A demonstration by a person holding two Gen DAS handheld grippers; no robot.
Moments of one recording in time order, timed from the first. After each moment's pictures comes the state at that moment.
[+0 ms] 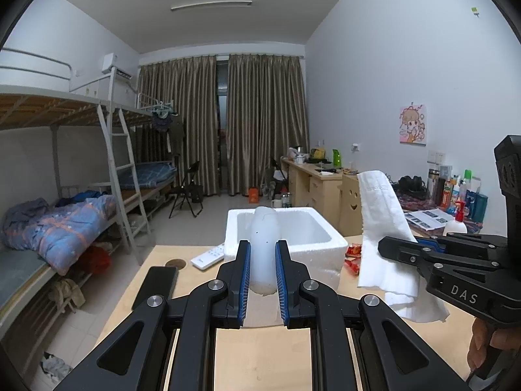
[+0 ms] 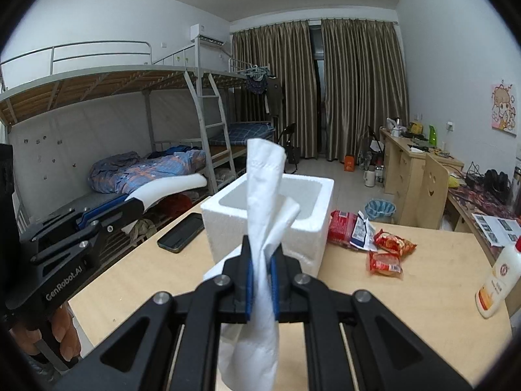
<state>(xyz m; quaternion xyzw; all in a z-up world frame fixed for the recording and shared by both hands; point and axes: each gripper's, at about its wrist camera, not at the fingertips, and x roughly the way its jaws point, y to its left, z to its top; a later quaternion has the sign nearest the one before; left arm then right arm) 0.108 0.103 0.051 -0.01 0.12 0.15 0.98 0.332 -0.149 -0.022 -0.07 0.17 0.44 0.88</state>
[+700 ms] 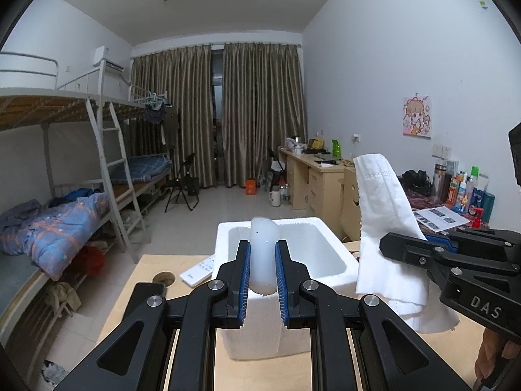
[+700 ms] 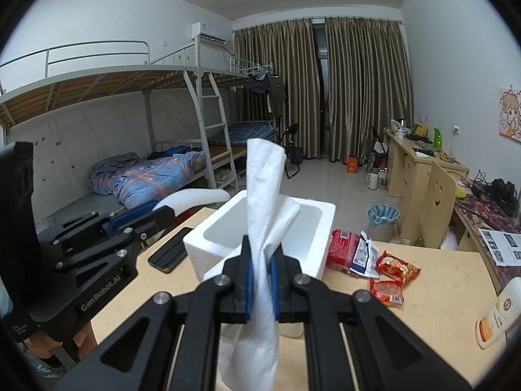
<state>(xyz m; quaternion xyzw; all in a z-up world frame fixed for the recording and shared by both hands) 0.192 0.128 0.069 -0.01 0.15 0.14 0.98 0.374 -0.121 0.000 -0.07 0.17 0.45 0.87</state>
